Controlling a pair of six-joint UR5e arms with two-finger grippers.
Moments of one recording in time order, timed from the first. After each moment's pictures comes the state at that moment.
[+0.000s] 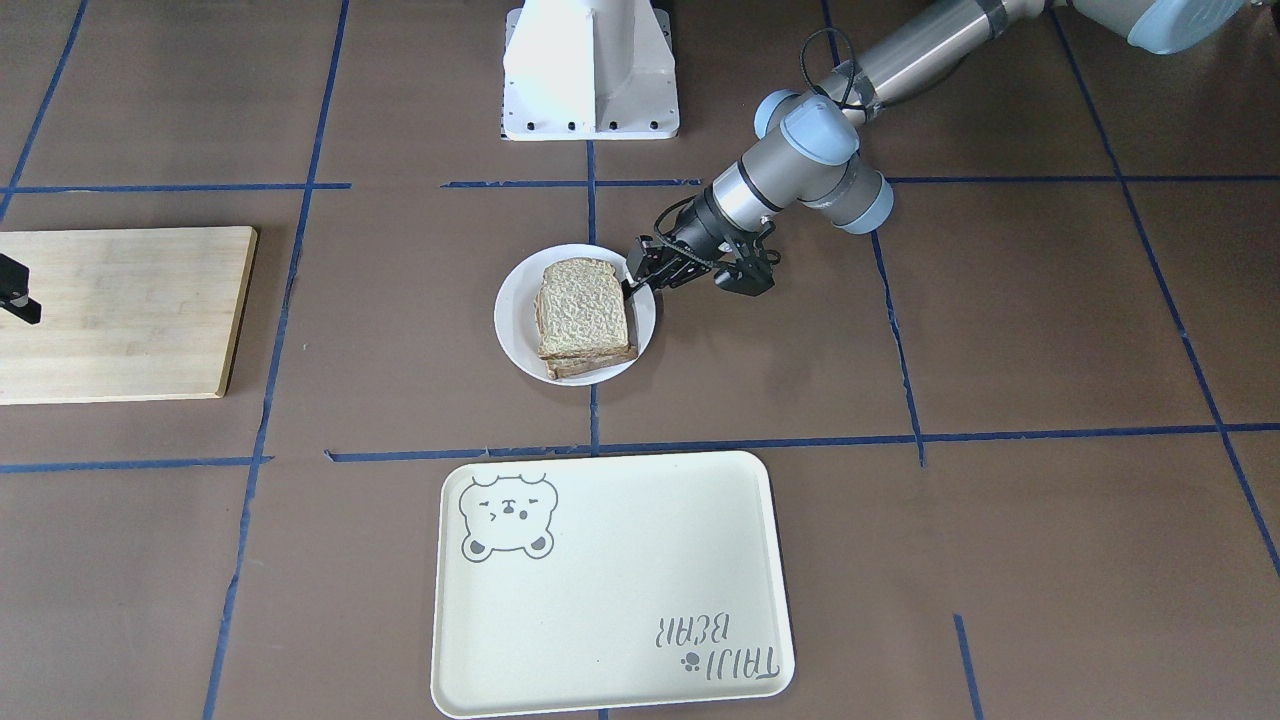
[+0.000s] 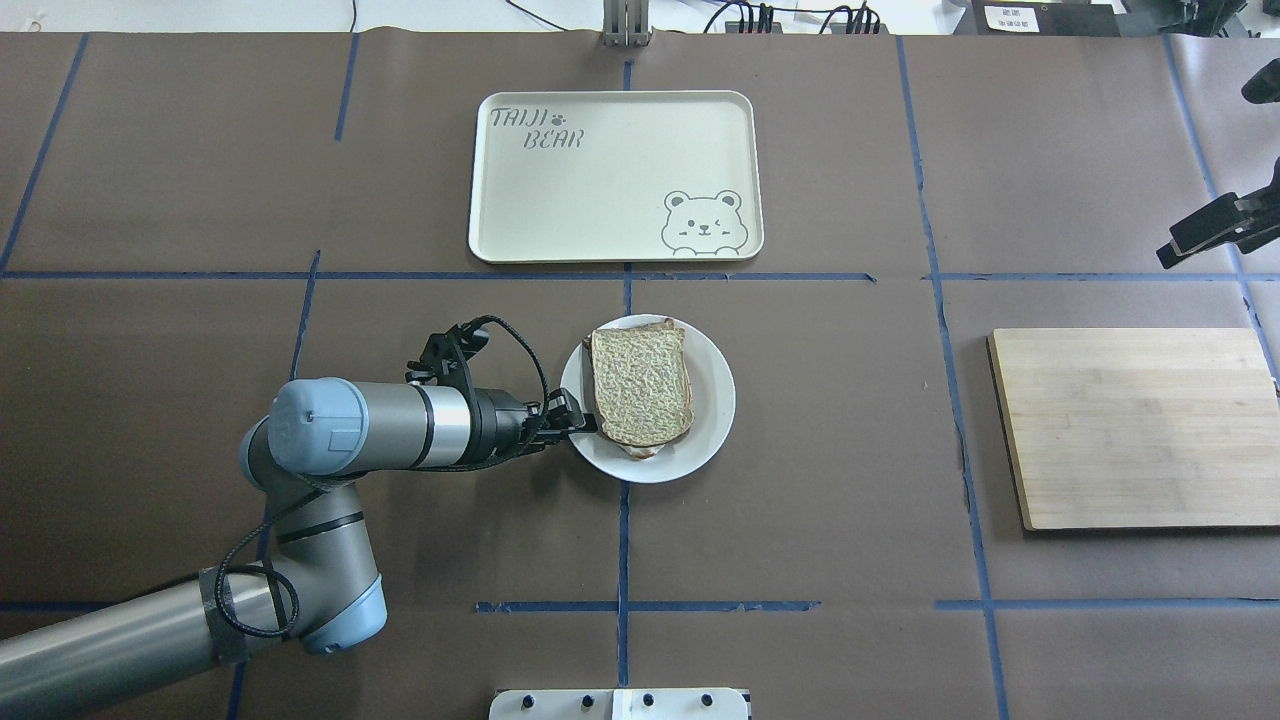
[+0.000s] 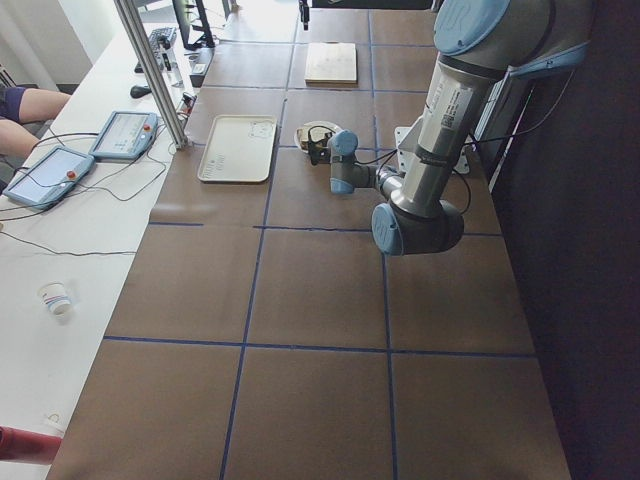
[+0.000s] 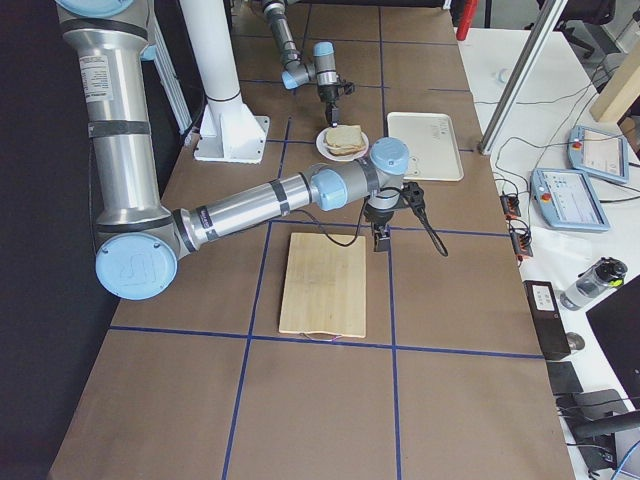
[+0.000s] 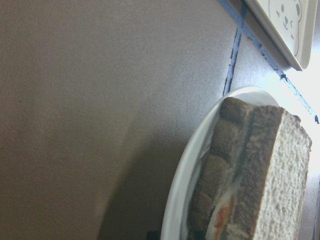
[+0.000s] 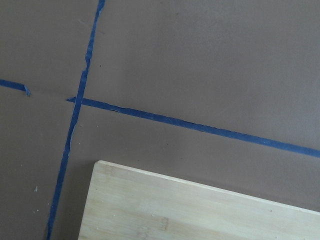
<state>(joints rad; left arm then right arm) -0.41 -2.07 -1.38 -2.80 -1.77 -1.79 1.25 -1.48 1.83 -1.56 2.35 0.26</state>
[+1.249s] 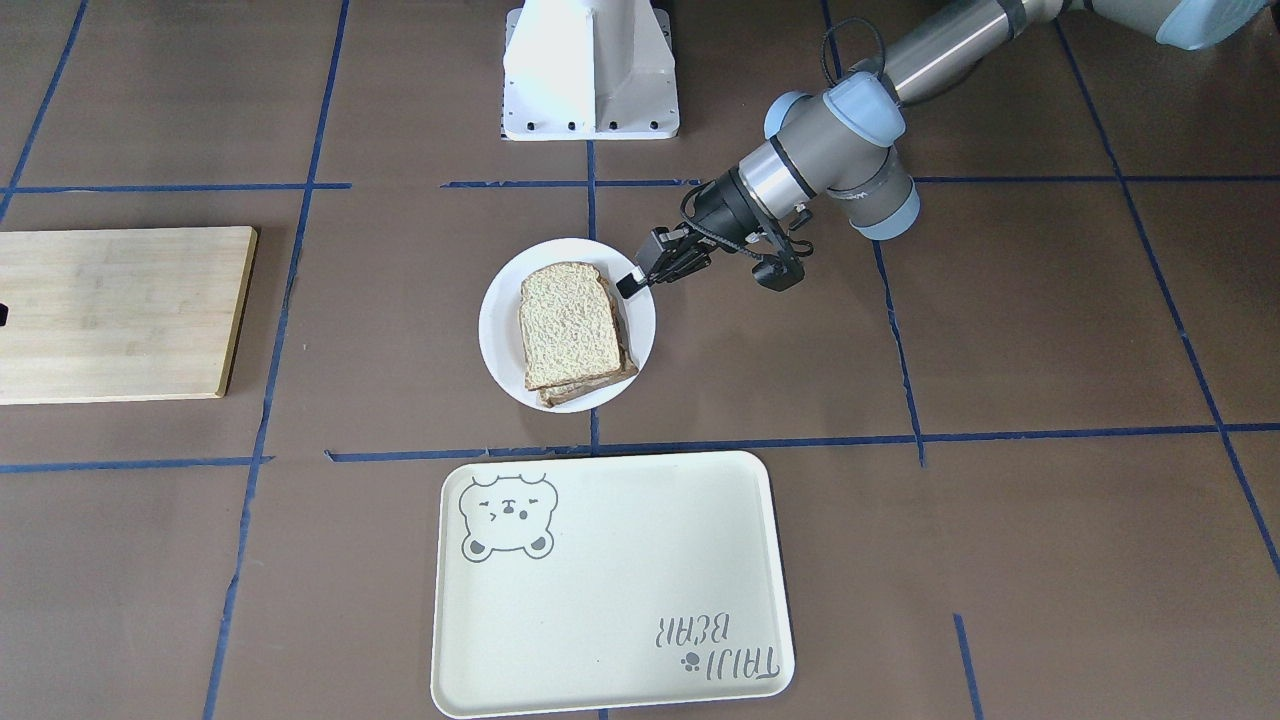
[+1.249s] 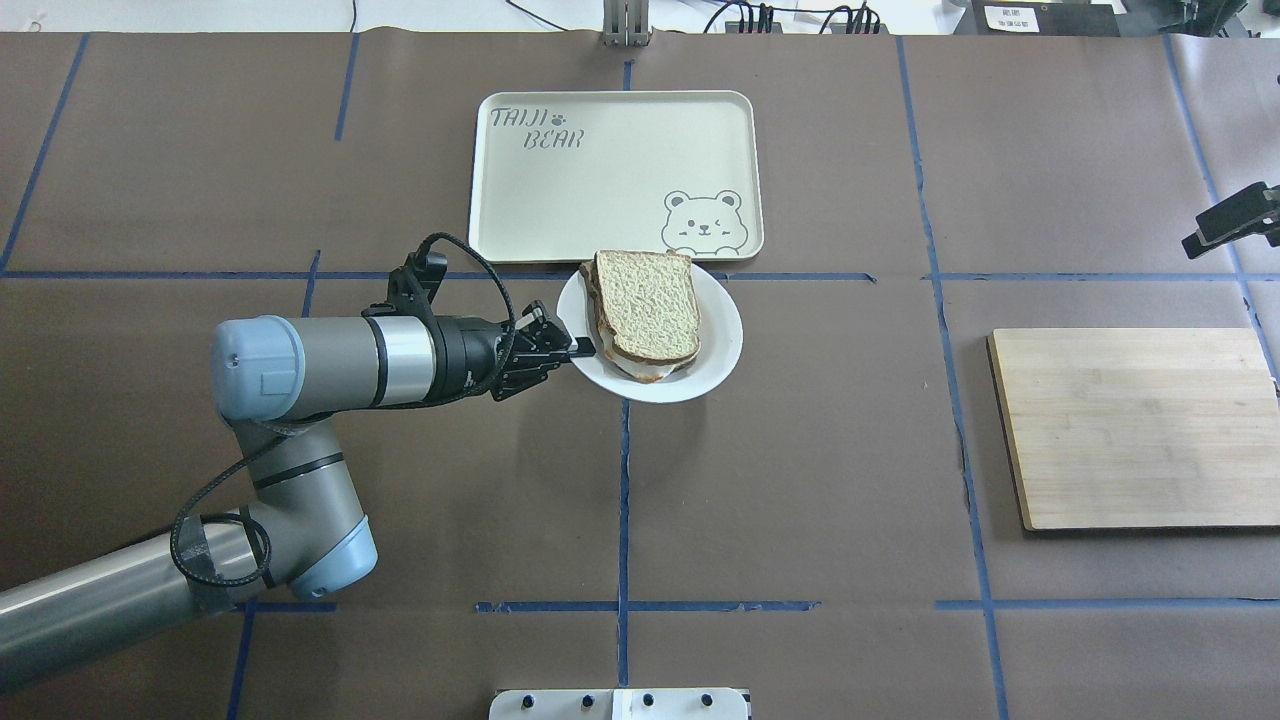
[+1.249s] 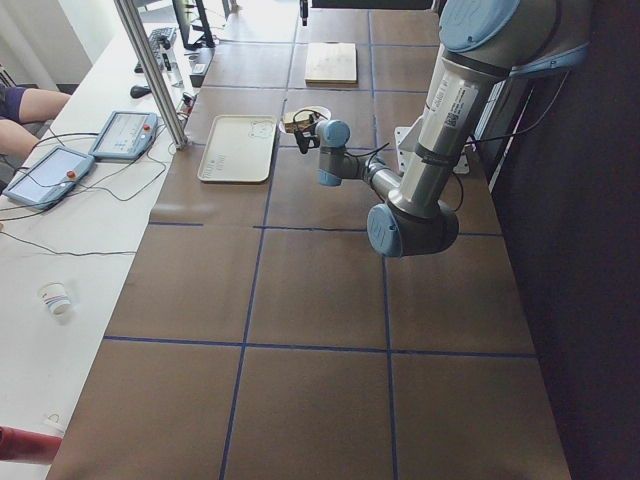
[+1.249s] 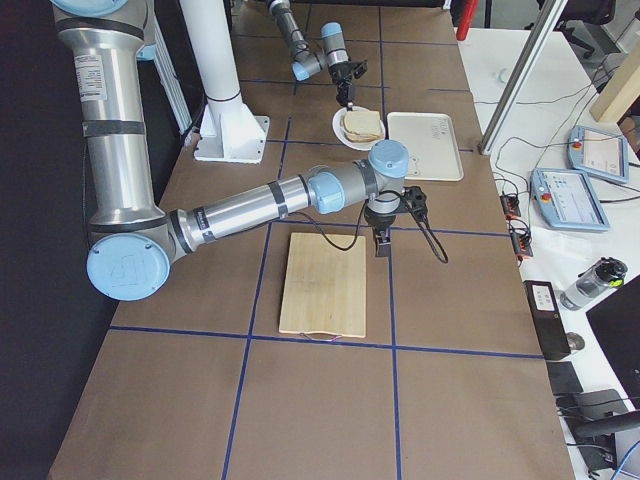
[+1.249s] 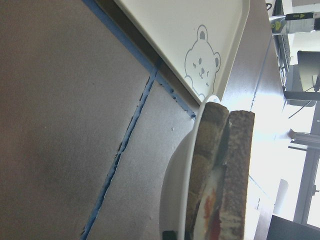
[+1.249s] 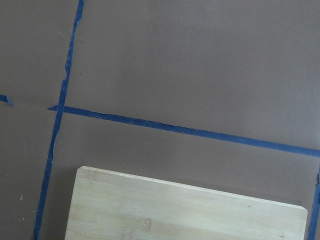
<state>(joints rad) -0.52 -2.07 -1.45 -2.92 -1.75 -2.04 1.29 -1.50 1.83 -1.56 2.33 0.28</state>
